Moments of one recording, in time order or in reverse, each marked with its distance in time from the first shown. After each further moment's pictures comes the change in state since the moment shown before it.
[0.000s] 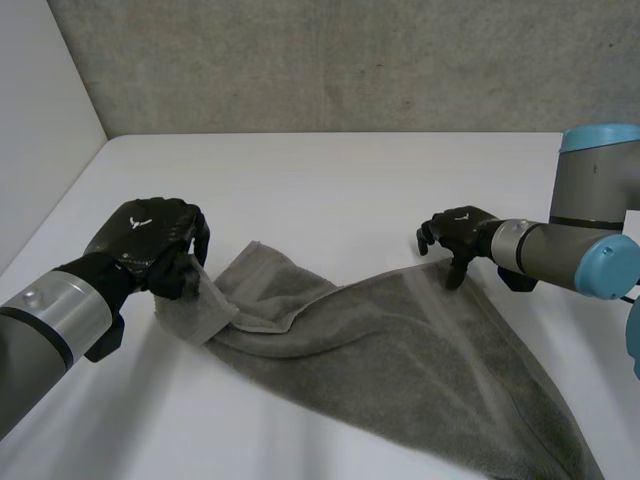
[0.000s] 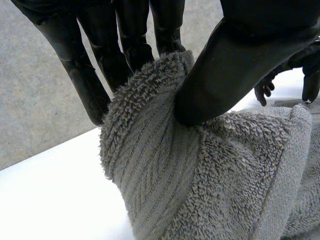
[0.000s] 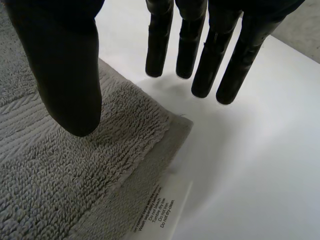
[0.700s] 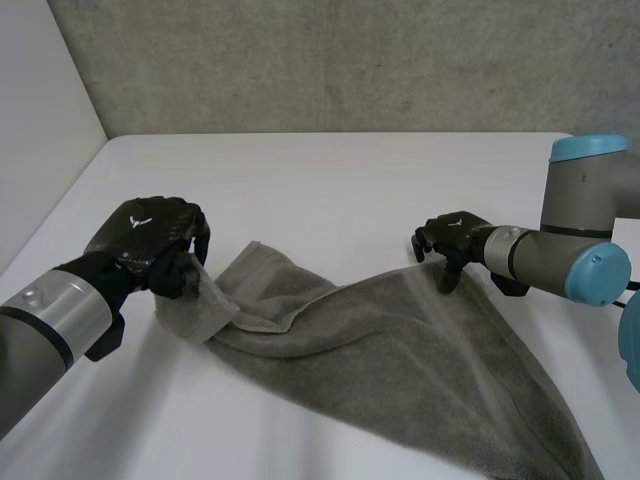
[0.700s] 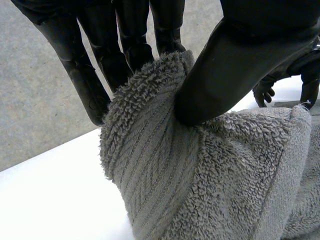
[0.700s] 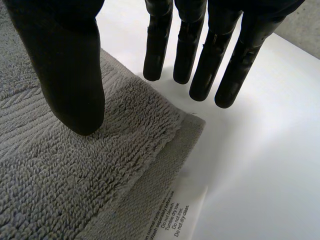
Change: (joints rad) left arm -0.001 0.002 0.001 0.001 0.000 -0.002; right arm 0.014 0.013 0.020 -0.036 0.000 -0.006; left_hand 0.000 -0.002 0.000 0.000 0.000; right_hand 0.025 0.044 0.030 0.028 0.006
